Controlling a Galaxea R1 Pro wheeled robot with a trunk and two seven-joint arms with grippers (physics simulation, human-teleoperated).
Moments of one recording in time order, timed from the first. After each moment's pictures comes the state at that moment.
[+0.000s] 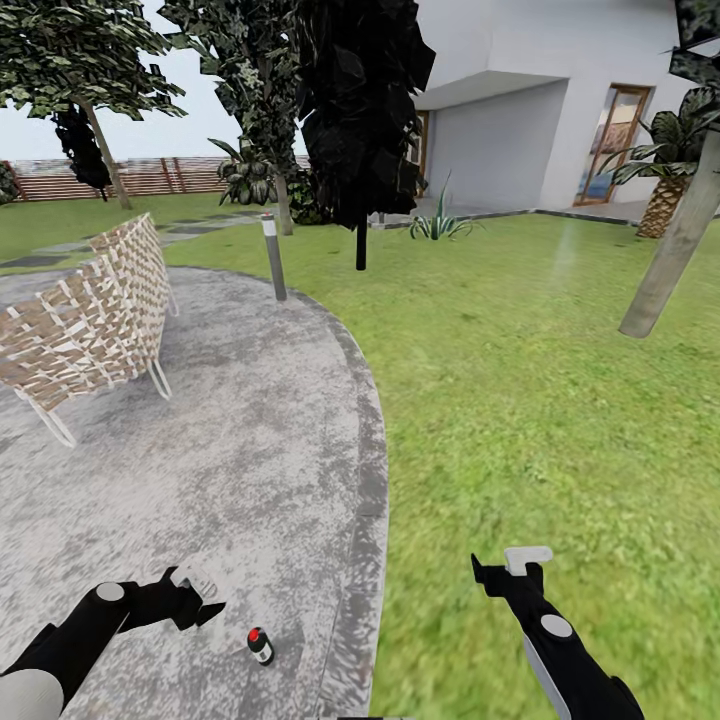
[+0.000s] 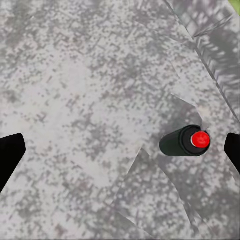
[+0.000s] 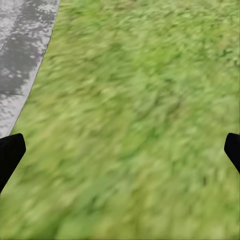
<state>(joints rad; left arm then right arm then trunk) -0.56 0.29 0.04 -0.53 -0.40 0.00 -0.72 -0.39 -0.08 0.00 -0.76 0.01 -0.05 0.00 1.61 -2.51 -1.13</state>
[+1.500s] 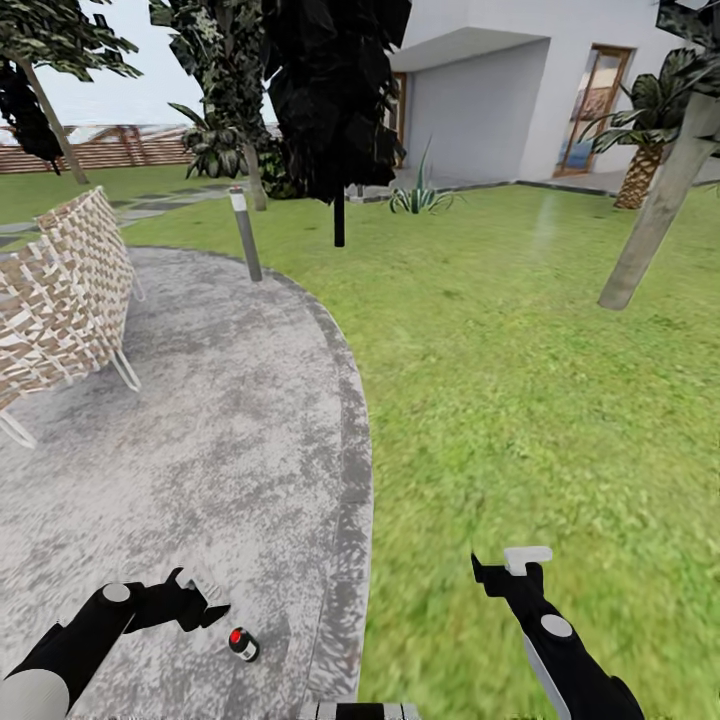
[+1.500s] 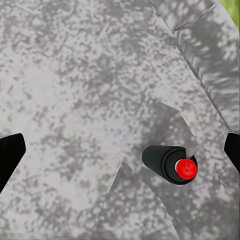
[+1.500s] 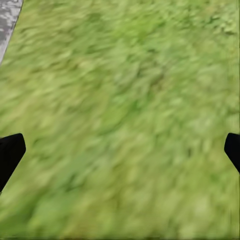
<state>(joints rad) -0.56 0.28 0.03 -0.53 -0.41 0.00 -0.73 -0.39 -0.08 0.00 -0.76 0.01 -0.05 0.00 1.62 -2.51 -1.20</state>
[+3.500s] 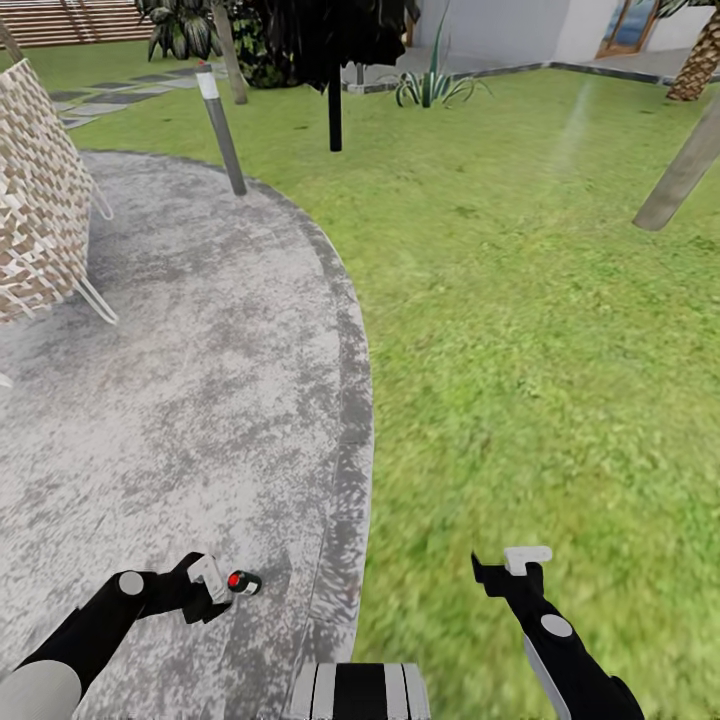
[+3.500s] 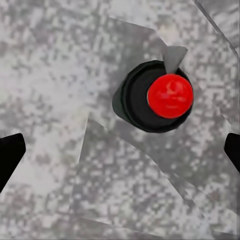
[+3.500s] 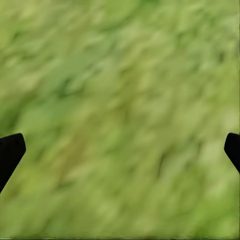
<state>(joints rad) -0.56 0.25 0.02 -0.60 -0.63 -0.08 -0.73 -0.39 -0.08 0.00 -0.76 0.01 -0.05 0.00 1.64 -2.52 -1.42</state>
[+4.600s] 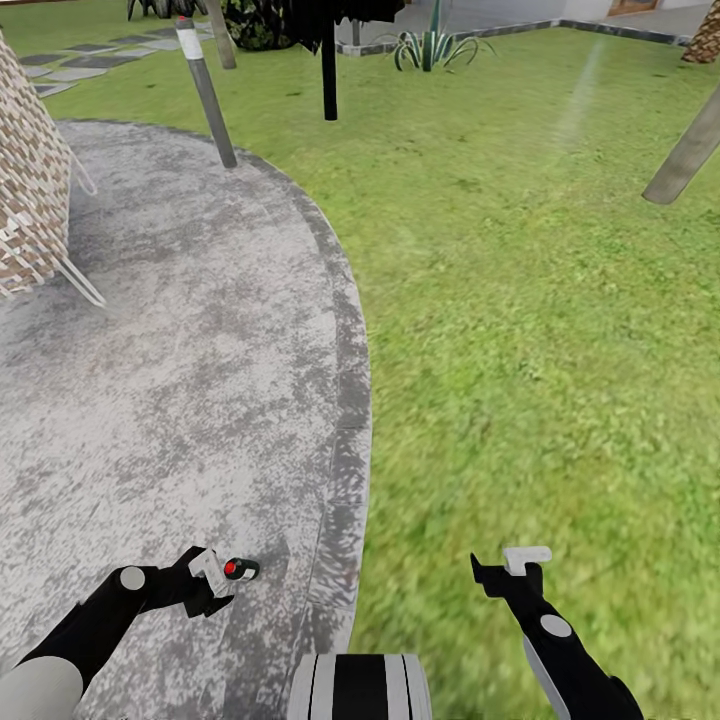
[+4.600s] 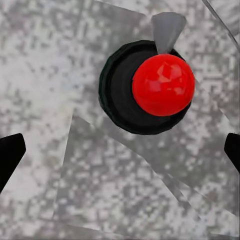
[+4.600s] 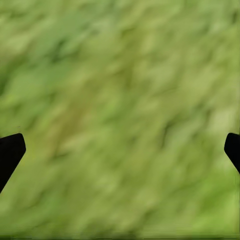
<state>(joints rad) -0.57 0.25 0.02 -0.62 -0.63 -0.08 -0.73 -0.39 -0.08 0.00 -0.76 0.01 -0.05 0.00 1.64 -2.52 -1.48</state>
